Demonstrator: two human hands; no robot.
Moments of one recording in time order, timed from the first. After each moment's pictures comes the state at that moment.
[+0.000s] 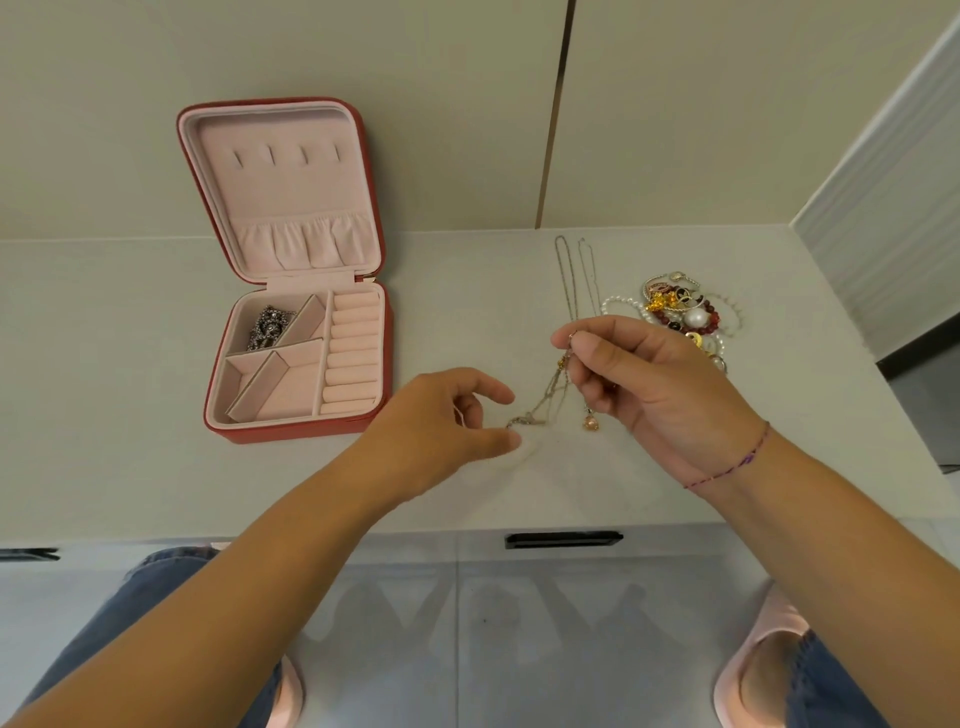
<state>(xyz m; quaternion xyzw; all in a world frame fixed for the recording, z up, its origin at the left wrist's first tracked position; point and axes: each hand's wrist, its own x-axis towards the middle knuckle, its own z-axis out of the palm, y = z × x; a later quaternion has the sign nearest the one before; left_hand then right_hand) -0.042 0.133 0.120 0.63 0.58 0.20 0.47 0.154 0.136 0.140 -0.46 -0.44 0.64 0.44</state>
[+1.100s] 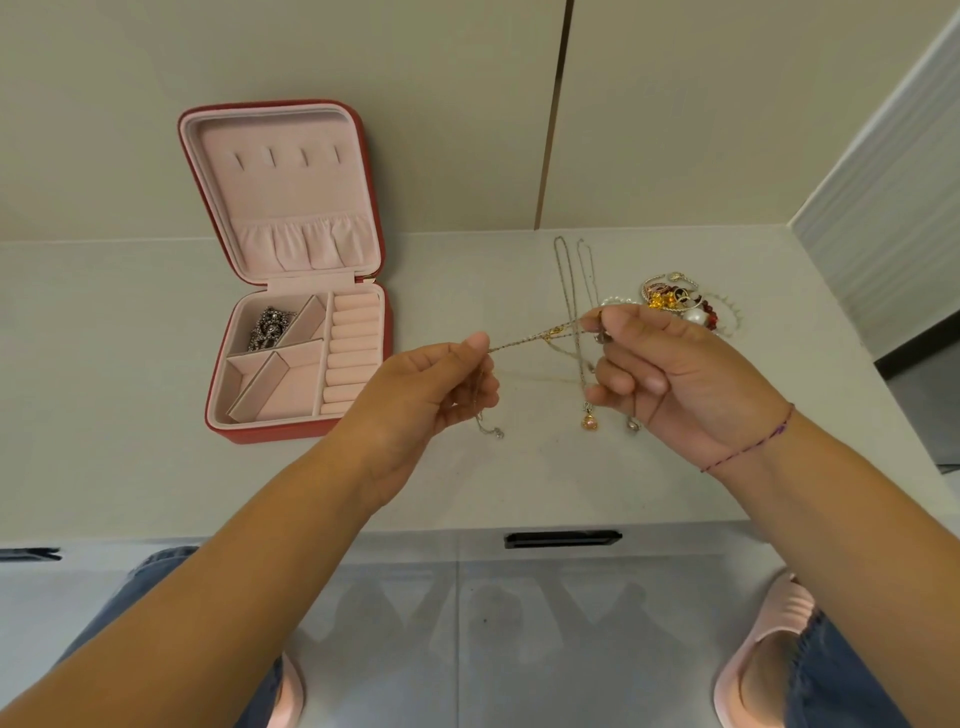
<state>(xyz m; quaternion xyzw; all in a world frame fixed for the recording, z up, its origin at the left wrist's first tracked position) -0.040 0.143 0.122 0.38 0.51 0.39 0.66 0.167 0.143 0.147 -0.43 -0.35 0.70 0.44</state>
